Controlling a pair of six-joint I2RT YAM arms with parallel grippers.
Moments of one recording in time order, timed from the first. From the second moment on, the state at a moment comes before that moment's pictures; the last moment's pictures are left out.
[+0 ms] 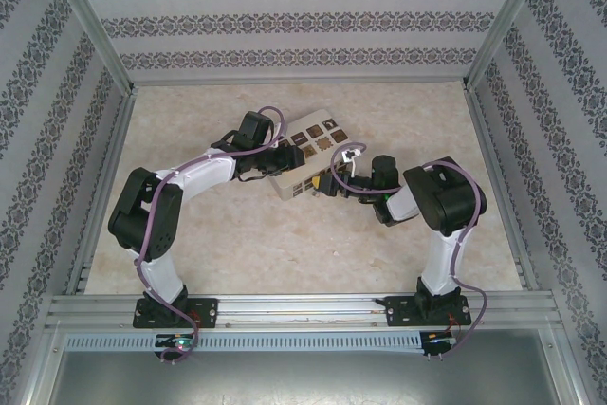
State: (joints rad) left arm -0.45 1.78 1.18 -0.20 0.52 -0.71; right arm 0.32 1.95 0.57 1.09 -0.86 0.66
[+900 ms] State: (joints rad) left arm -0.45 1.78 1.18 -0.20 0.52 -0.72; right arm 0.32 1.97 0.56 1.11 -0.88 0.70
